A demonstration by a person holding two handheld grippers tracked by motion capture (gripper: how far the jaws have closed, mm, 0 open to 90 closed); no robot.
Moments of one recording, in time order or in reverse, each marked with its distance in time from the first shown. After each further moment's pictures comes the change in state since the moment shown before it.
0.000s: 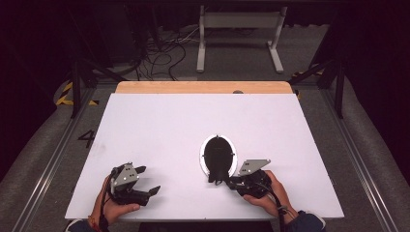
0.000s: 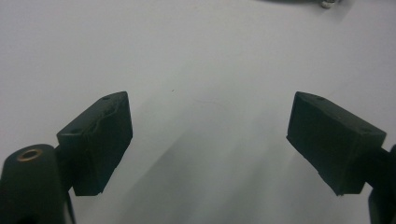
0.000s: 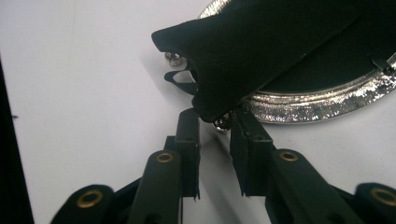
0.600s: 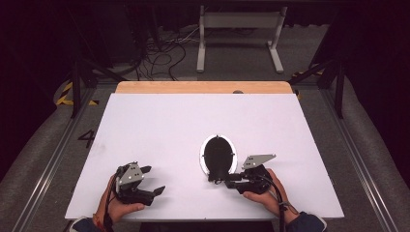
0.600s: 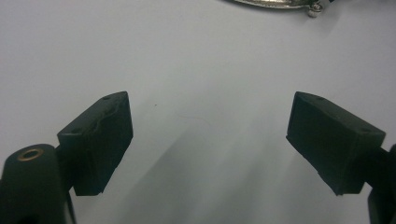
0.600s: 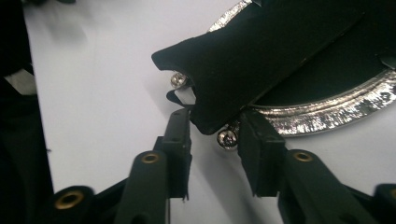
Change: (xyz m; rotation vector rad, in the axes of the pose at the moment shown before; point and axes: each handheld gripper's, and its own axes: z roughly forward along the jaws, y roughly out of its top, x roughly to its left) left arm -0.005 0.007 0.008 -0.003 -0.033 0.004; right arm -0.013 -0.001 0.002 -0.078 0.105 0.142
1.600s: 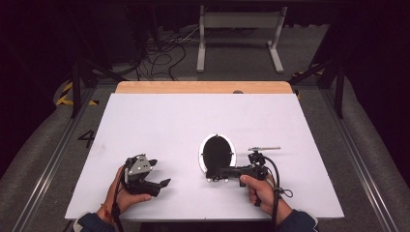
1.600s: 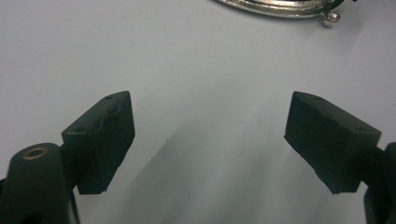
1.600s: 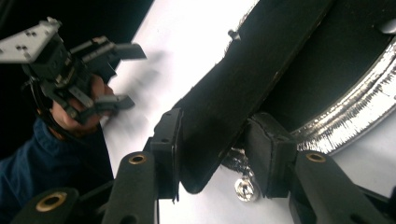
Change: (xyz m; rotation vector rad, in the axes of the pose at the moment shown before) left arm 0.010 0.021 0.027 0.028 -0.008 0.019; right arm -0.033 0.002 0.017 -0.173 0.240 0.568
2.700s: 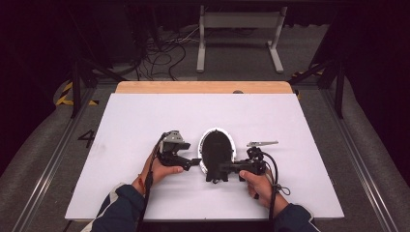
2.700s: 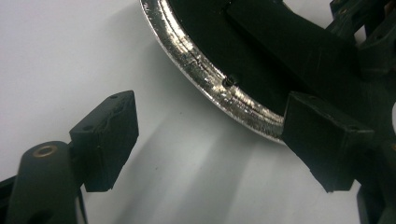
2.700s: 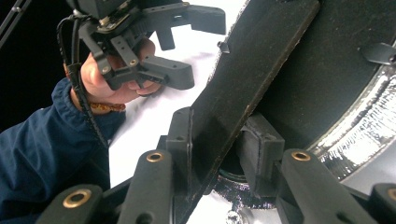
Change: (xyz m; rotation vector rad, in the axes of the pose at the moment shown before) left arm 0.020 0.072 0.084 -0.016 -0.215 -0.112; right arm -0.009 0.014 0.004 -0.001 0.067 -0.142
